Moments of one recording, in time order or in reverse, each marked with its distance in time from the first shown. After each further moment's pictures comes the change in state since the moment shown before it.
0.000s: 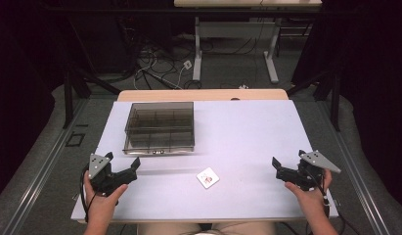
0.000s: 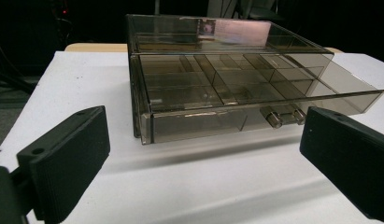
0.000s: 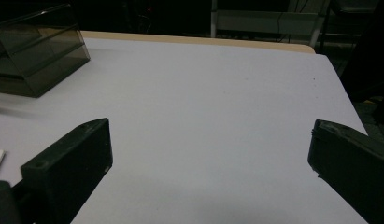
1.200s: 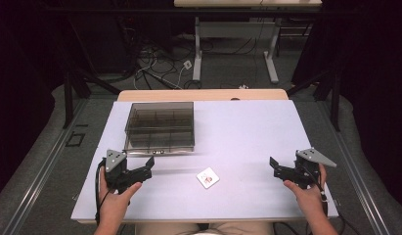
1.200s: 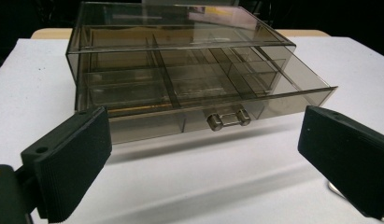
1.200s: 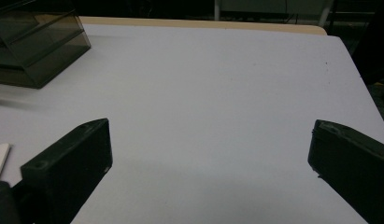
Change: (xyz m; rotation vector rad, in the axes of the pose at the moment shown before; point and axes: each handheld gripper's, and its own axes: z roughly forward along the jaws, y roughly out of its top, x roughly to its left) left arm -0.045 0.019 0.006 0.112 -0.021 0.009; right arm 0.004 0.005 0.008 0.073 0.017 0.041
